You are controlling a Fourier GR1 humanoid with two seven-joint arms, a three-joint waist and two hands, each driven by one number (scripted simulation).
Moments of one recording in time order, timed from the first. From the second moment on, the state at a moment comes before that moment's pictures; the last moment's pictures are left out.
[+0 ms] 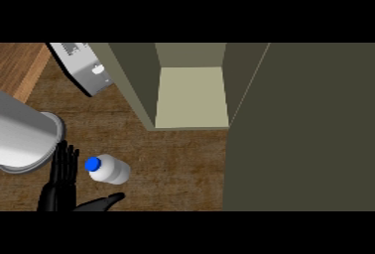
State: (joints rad) left arm 0.27 0.01 0.05 -1.60 0.07 0.14 -0.30; right arm 0.89 -0.14 0.33 -2.50 -0.04 0.14 -0.14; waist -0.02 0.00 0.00
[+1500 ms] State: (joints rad) left arm -0.07 0.01 0.22 -0.71 0.25 -0.14 -0.88; right arm 1.03 -0.21 0.37 -2.49 -0.03 0.13 -0.28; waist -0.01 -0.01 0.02
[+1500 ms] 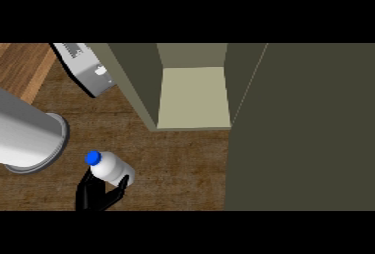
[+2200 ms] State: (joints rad) left arm -0.08 0.04 0.16 -0.68 0.23 -0.22 -0.89; right arm 1.04 -0.23 0.37 -2.49 -0.03 0.13 -0.31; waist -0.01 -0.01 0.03
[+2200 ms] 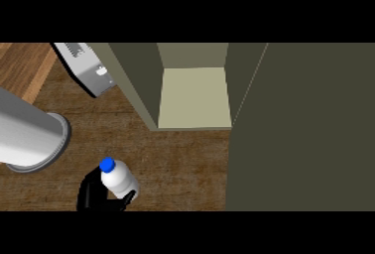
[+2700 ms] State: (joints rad) left arm -0.20 0.01 0.02 -0.71 0.33 -0.20 -0.80; right arm 1.04 -0.23 0.37 -2.49 -0.04 0.13 -0.31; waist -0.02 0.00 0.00
